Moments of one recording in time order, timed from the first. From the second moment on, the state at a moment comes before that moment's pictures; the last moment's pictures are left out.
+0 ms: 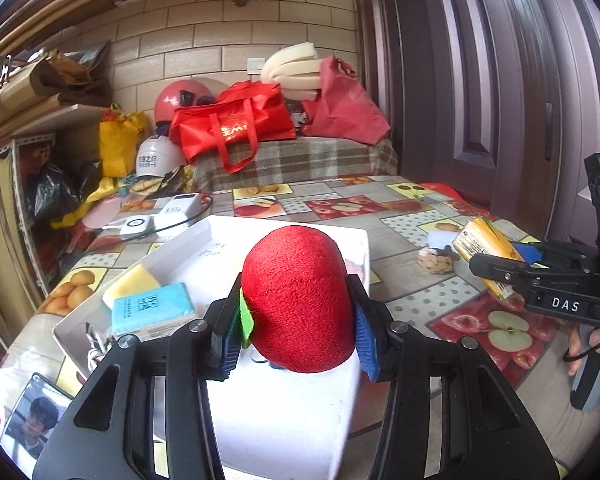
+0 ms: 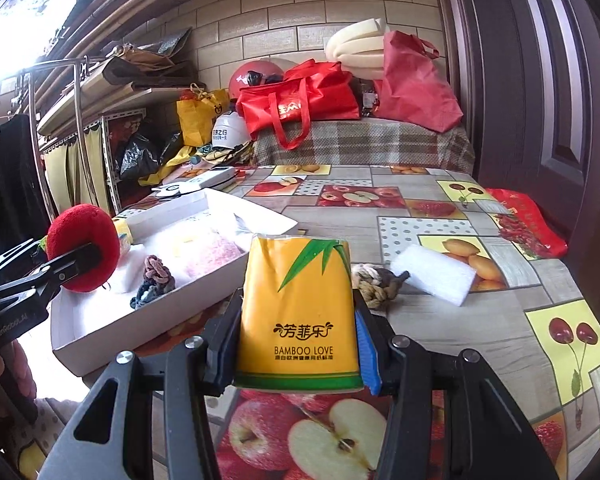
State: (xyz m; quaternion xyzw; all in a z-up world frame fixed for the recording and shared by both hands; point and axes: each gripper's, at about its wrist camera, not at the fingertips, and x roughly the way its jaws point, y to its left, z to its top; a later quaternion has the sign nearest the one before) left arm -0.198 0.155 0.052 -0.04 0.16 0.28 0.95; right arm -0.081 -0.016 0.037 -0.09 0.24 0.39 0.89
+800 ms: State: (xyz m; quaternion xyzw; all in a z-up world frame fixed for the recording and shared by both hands) left arm -0.214 0.202 0.046 -0.06 0.16 0.33 0.93; right arm -0.118 0.059 0.035 -0.13 0.19 0.45 0.86
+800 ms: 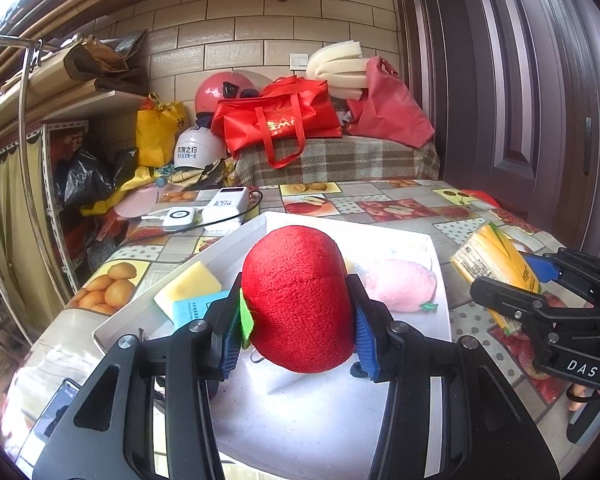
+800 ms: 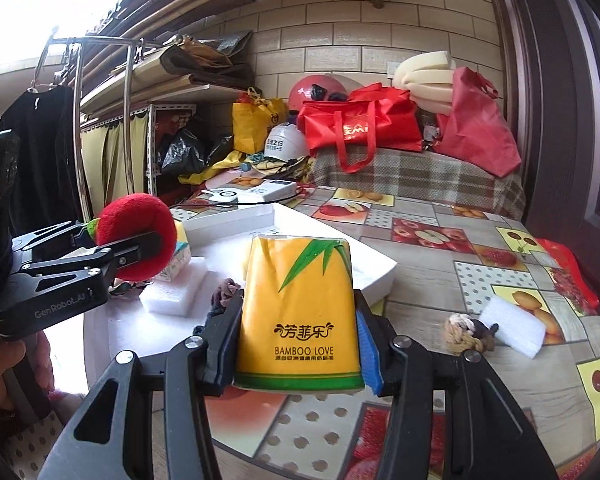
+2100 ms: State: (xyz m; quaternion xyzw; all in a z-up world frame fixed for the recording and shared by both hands) left arm -0.190 0.250 0.040 -0.09 0.20 0.34 0.91; right arm -0.083 0.146 0.021 -0.17 0.24 0.45 0.85
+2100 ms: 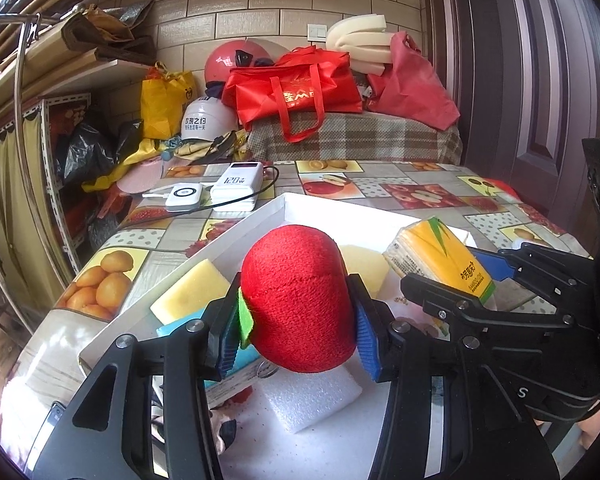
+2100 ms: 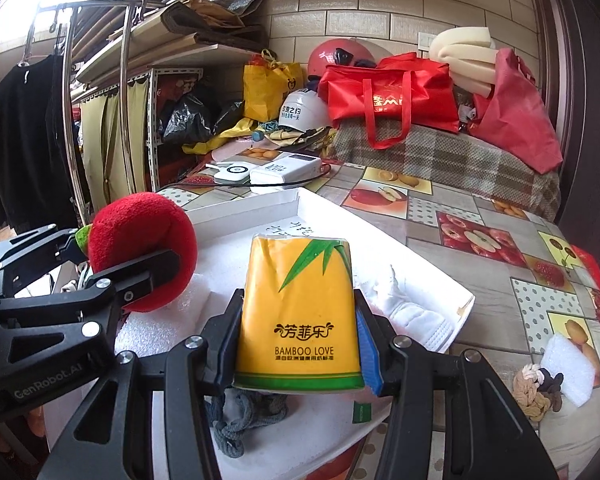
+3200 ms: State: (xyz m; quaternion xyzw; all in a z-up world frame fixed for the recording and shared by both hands) left arm -0.224 0.221 0.051 -0.08 0.12 0.40 0.91; right arm -0.093 0.094 0.034 -0.10 0.19 0.44 0.87
